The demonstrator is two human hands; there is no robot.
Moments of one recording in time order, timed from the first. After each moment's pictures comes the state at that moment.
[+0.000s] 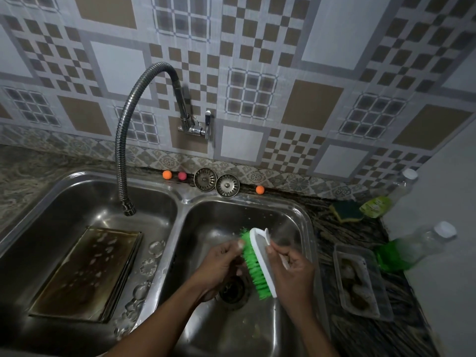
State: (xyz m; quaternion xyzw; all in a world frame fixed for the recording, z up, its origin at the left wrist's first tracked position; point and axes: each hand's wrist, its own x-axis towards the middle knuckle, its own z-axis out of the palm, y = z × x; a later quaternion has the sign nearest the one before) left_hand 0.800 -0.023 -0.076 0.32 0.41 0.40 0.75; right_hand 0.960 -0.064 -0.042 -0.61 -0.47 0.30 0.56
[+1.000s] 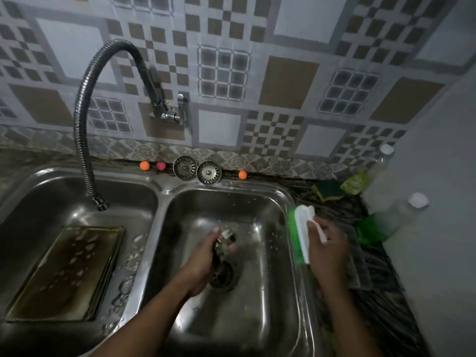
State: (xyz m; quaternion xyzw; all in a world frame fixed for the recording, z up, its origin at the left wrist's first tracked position) left_hand 0.811 -0.022 -0.101 0.27 0.48 0.37 0.75; right_hand 1.057 -0.056 -0.045 -0.74 -0.41 0.15 0.51
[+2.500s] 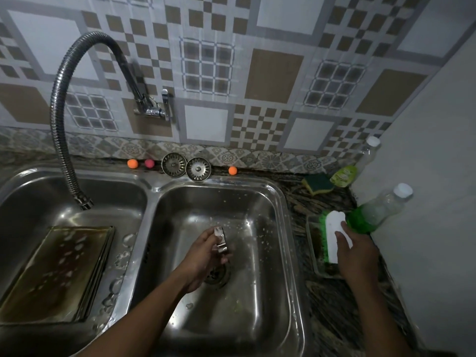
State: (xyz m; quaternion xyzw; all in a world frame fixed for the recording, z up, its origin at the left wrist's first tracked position) left_hand 0.826 -0.025 -0.106 0.25 0.46 0.37 0.77; right_hand 1.145 -0.091 -0.054 -0.81 -0.43 0.11 0.38
